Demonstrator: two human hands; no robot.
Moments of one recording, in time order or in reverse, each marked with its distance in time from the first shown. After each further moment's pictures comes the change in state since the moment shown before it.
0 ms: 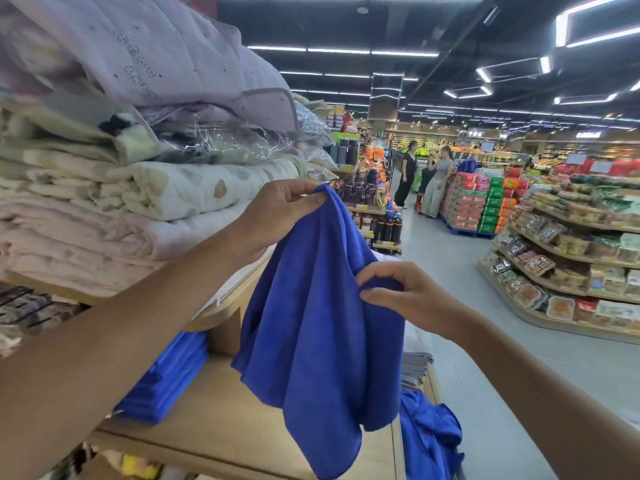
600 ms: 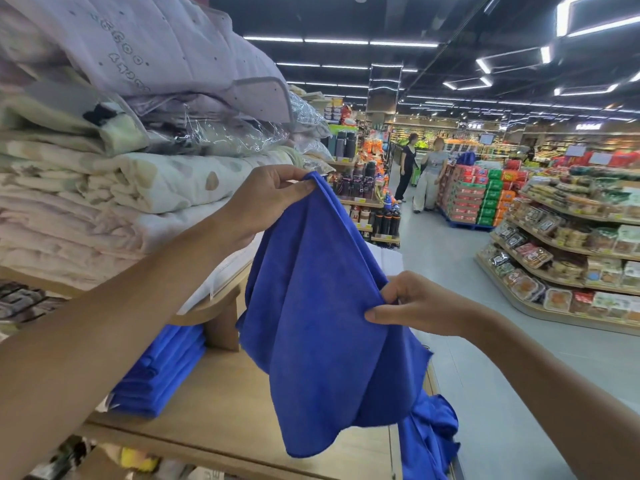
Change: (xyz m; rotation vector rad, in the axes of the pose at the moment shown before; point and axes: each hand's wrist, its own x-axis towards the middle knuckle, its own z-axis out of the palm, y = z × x) left_hand 0.007 0.002 -0.008 0.089 0.037 0.012; right_hand -0.013 0.010 -0.014 -0.147 -0.239 0.157
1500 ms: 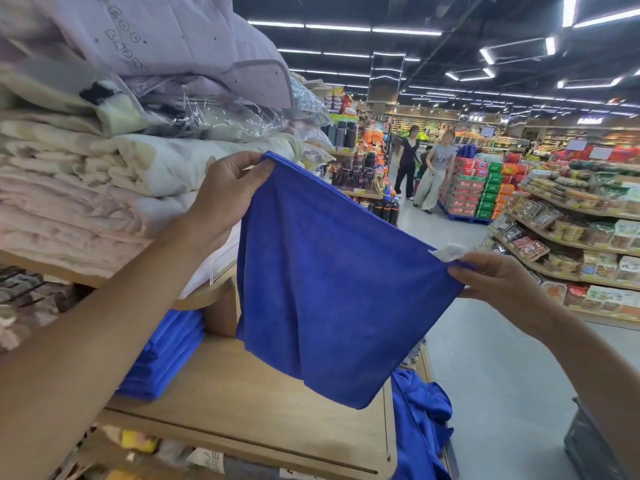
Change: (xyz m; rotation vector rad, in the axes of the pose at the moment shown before) left_hand -0.016 -0.024 -0.029 -0.051 0.264 0.034; right_hand -0.056 0.063 -0.045 0.429 0.537 0.105
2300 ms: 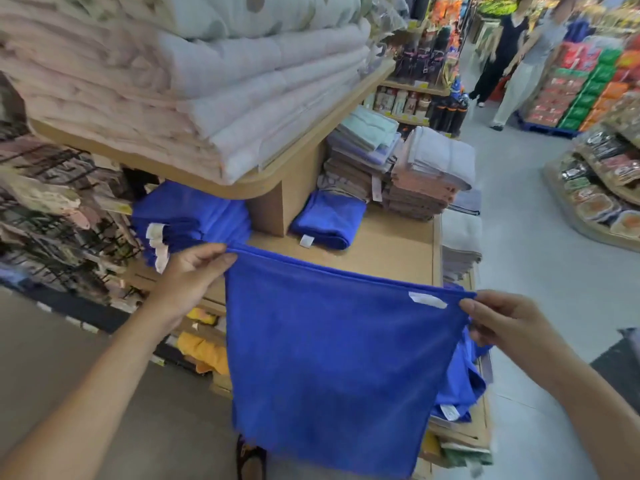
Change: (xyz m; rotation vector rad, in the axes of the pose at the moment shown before) left_hand -0.217 -0.162 -0.126 0.163 0.179 -0.559; right_hand -0.089 0.136 0.090 0.095 -0.154 0.318
